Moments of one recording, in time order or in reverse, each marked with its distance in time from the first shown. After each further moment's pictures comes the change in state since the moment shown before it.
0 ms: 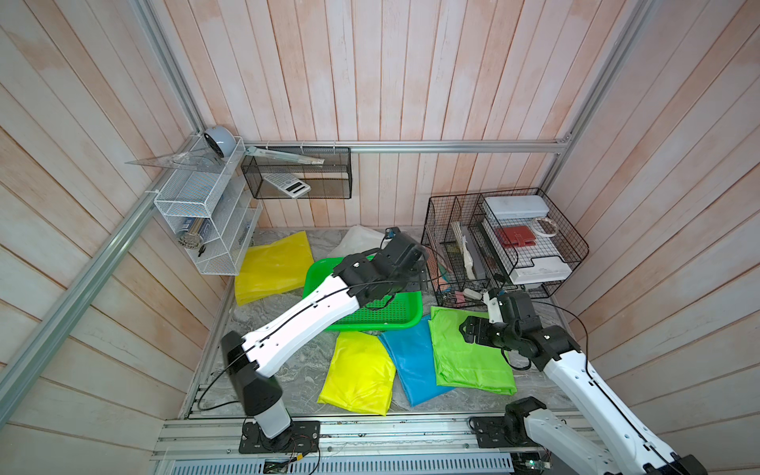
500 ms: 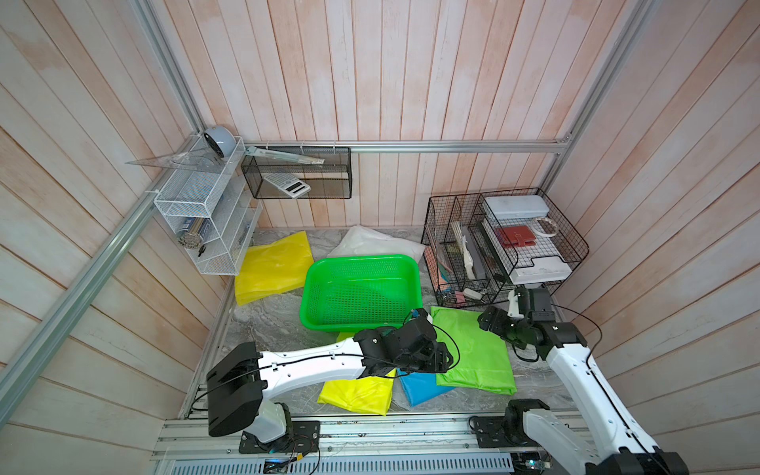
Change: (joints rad) left arm -0.295 -0.016 -0.604 0.594 0.283 -0.278; right arm -0.347 0.064 -0.017 0.058 -0.042 0.068
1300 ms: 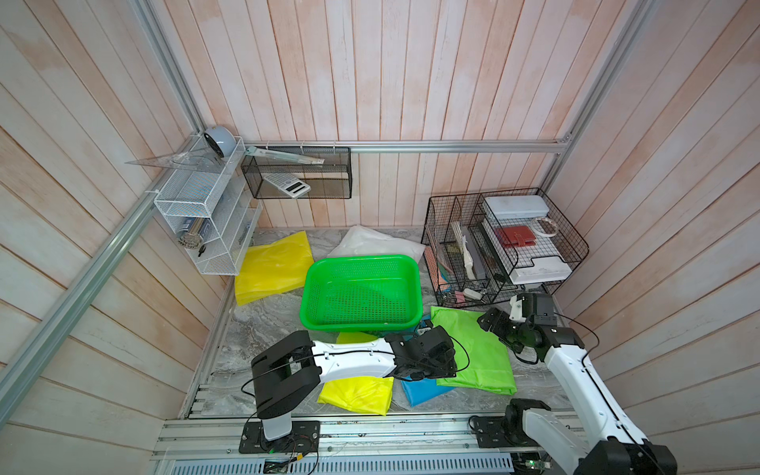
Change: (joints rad) left arm -0.013 0.237 0.056 0.000 -0.020 -0.105; right arm -0.035 -0.002 -0.075 0.077 -0.097 0.035
